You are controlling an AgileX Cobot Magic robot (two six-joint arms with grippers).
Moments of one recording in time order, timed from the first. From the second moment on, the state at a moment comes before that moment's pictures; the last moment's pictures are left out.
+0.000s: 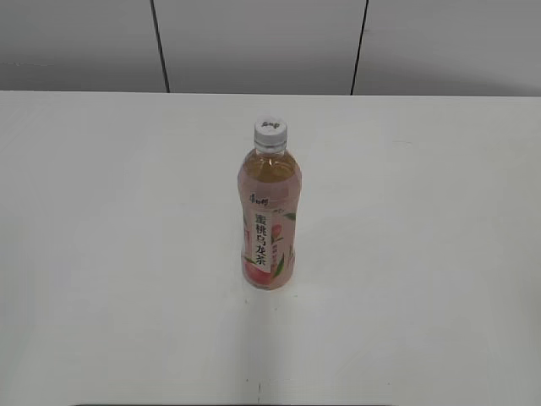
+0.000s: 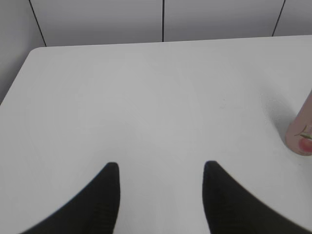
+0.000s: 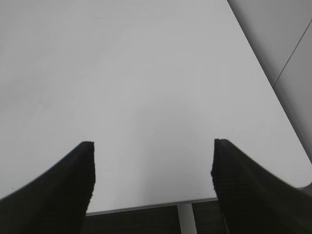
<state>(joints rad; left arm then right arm) -0.01 -0.01 -0.56 -0.01 1.03 0.02 0.02 -0.01 -0.51 -0.07 1.10 0.00</state>
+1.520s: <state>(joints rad) -0.01 0.45 -0.26 -0.11 -0.12 0.02 0.02 -0.01 -0.51 -0.07 1.10 0.00</state>
